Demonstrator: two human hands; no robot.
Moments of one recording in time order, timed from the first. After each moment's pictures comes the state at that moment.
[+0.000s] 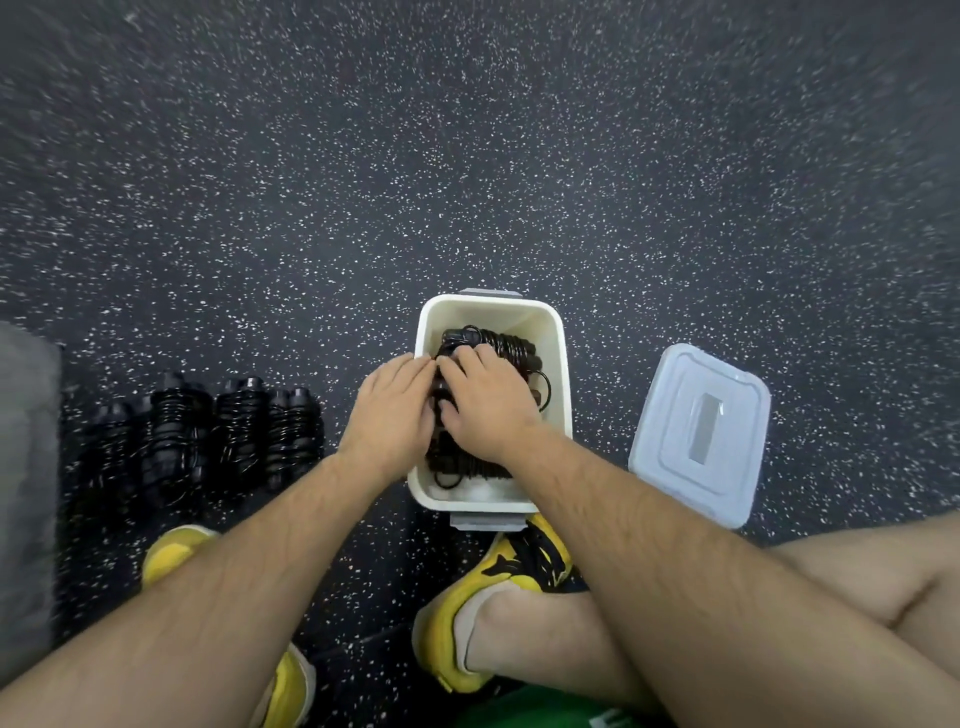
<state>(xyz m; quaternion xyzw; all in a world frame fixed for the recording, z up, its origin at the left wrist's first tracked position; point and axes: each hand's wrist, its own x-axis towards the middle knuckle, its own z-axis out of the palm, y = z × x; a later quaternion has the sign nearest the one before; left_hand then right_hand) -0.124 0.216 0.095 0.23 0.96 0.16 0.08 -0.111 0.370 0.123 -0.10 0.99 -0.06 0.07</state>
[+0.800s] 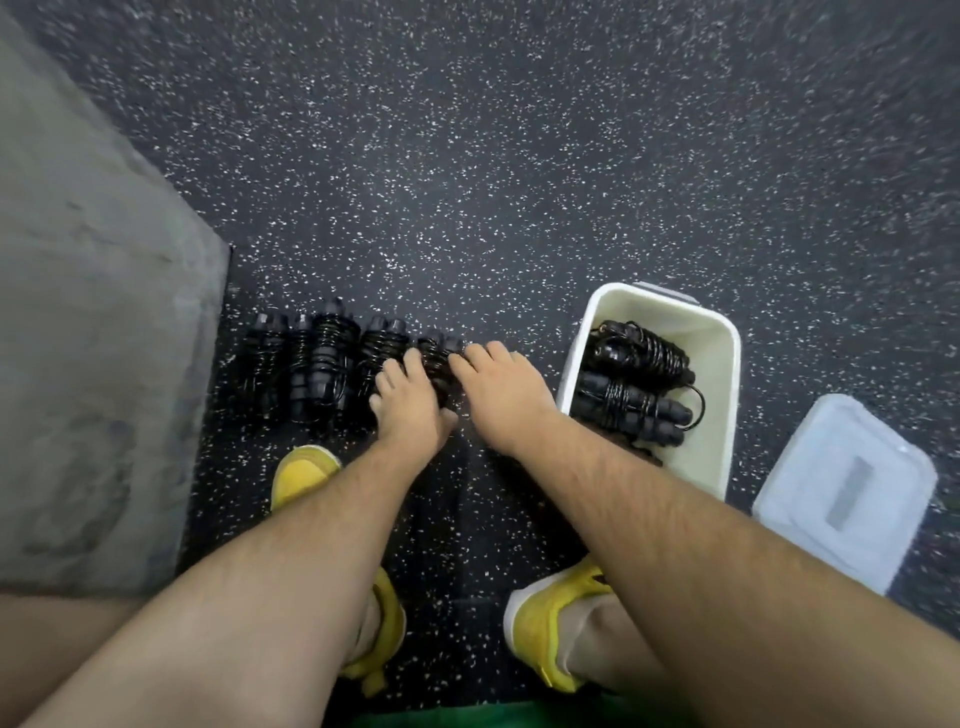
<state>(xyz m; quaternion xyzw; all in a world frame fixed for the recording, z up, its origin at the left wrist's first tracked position) -0.118 0.096 0.037 -0.15 0.96 0.17 0.17 -0.138 0.224 0.096 -0.27 0.95 0.00 0.15</state>
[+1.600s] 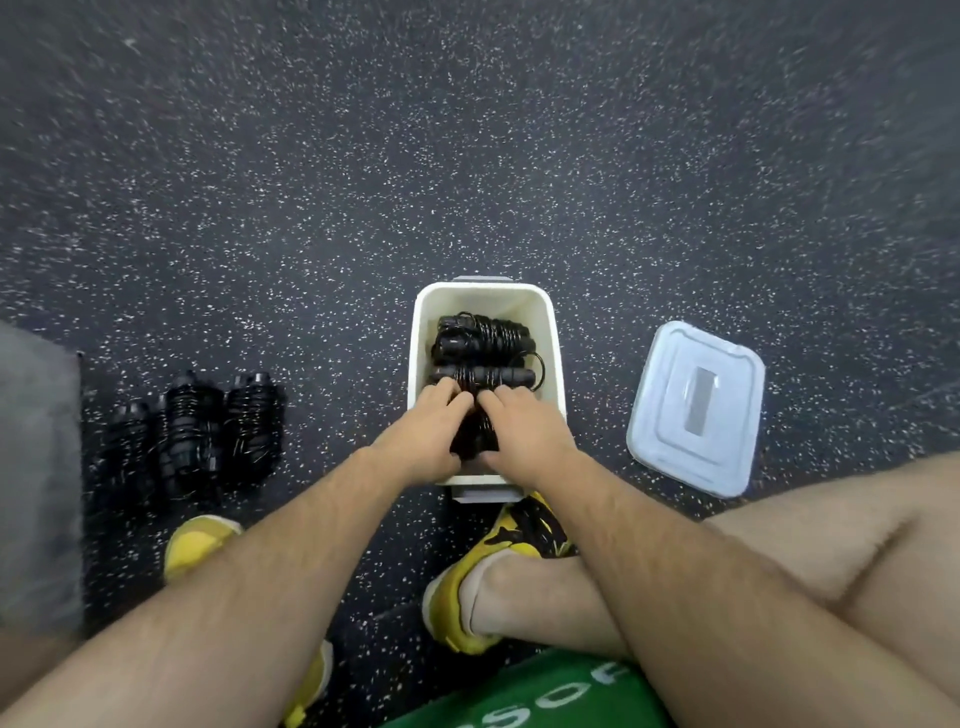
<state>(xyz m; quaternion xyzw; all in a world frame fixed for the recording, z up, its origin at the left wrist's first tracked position) -0.096 0.238 0.102 0.32 0.90 0.15 0.25 -0.043 0.397 0.118 -0.06 0.98 -0.07 0.17</state>
